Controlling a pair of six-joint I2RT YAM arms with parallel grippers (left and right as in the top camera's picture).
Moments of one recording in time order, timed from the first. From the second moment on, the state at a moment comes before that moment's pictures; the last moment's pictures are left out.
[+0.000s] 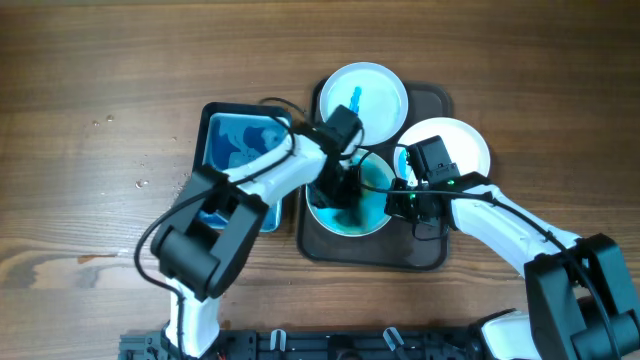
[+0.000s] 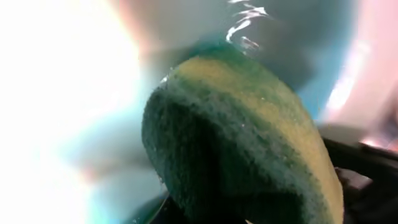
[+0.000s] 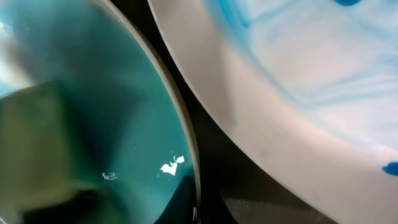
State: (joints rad) left arm -0.63 2.04 1.31 -0.76 0.40 -0.65; right arm 0.35 1.58 0.71 -0.41 -0.22 0.63
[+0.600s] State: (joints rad) left arm -0.54 1.96 1.34 -0.94 0.22 -0.71; right arm 0.35 1.58 0.71 -0.41 -0.23 0.58
